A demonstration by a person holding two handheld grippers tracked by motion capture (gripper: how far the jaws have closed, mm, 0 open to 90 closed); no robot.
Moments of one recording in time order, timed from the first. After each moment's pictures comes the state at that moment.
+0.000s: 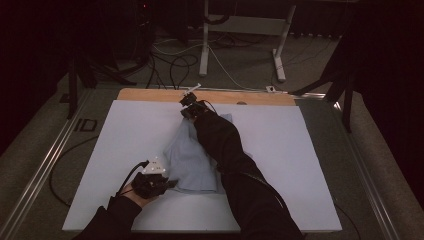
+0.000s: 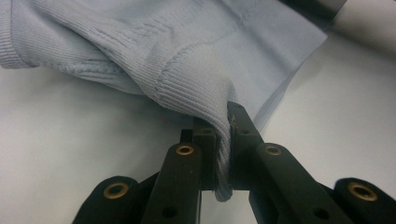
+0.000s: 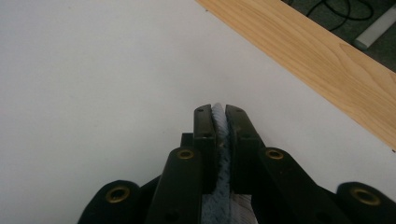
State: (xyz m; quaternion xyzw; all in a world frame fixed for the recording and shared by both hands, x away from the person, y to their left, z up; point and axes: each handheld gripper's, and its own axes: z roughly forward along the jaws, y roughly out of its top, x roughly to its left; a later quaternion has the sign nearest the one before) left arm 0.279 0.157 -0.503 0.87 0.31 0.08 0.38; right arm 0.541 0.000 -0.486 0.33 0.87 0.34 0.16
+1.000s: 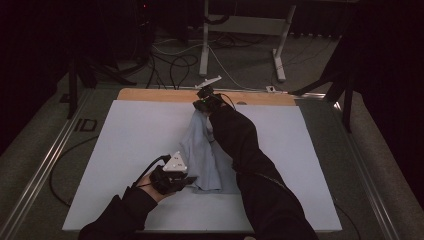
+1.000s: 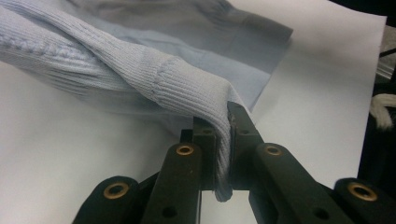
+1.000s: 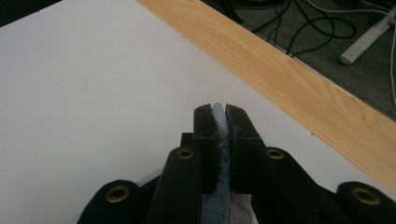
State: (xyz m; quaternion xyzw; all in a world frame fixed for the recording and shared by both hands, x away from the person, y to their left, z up) left arm 0.280 0.102 -0.466 0.89 0.23 0.09 0.38; right arm 0.529 -0.054 -0.444 0.33 0.84 0.38 0.17
